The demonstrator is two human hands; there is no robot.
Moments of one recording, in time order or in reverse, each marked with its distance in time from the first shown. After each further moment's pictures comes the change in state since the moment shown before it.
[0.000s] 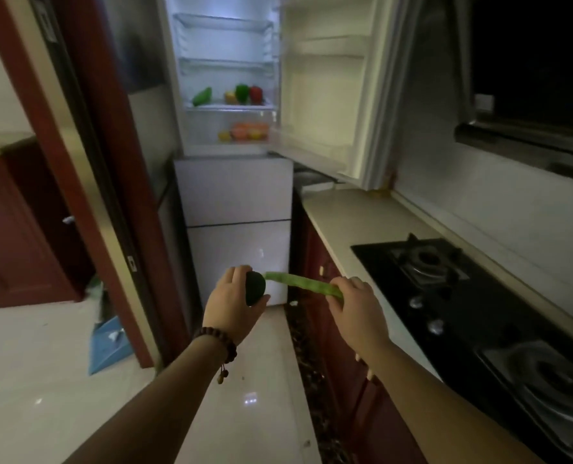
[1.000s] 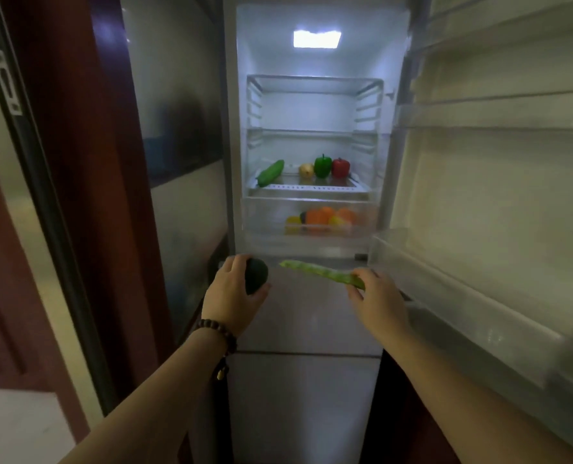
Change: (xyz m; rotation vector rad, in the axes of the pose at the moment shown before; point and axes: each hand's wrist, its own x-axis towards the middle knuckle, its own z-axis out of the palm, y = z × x) left_hand 0.539 -0.200 -0.010 0.092 0.302 -0.028; right_hand 0.585 -0.056 0.242 0.105 0.070 -0.221
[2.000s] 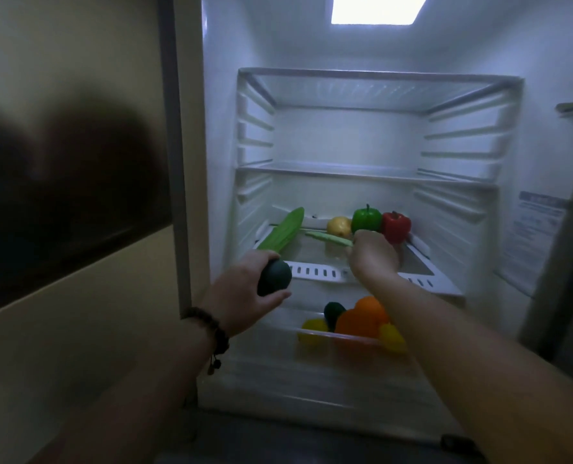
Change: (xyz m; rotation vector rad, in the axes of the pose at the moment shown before) left_hand 0.394 -0.094 0.149 -0.003 -0.083 0.251; right_hand 0.498 0.060 0.206 -0.225 -0.107 0.173
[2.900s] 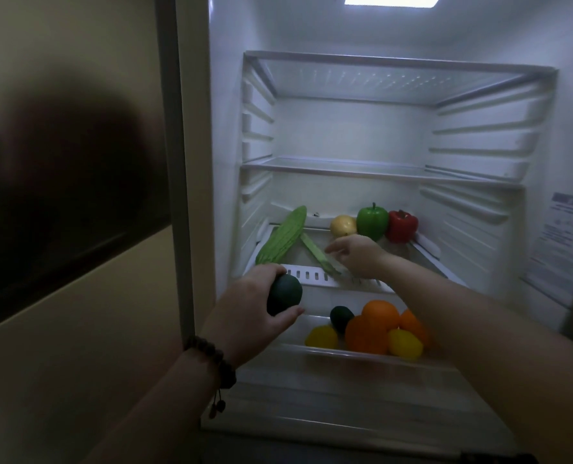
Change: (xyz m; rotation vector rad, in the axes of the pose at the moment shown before) left_hand -0.005 -0.012 0.006 -0.067 0.042 0.024; right_hand 0.034 -0.010 0.020 0.284 -0.421 -0.290
